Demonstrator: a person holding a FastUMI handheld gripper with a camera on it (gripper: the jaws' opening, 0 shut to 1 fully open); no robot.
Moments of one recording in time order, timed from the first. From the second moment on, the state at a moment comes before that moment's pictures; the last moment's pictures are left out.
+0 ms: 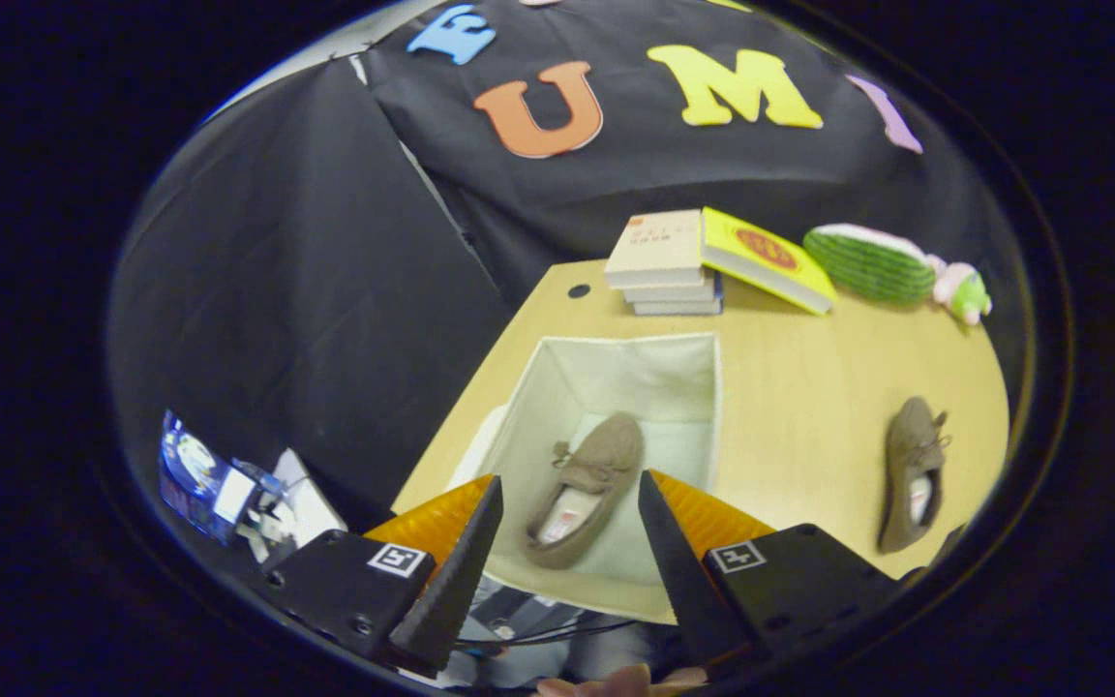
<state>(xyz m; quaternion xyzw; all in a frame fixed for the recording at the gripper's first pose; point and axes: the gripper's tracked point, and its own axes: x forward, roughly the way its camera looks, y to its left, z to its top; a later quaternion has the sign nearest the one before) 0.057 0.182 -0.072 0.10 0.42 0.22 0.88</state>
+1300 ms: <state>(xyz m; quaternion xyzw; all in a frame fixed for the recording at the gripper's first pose) 0.060 -0.145 -0.276 0.07 0.59 0.09 0.80</state>
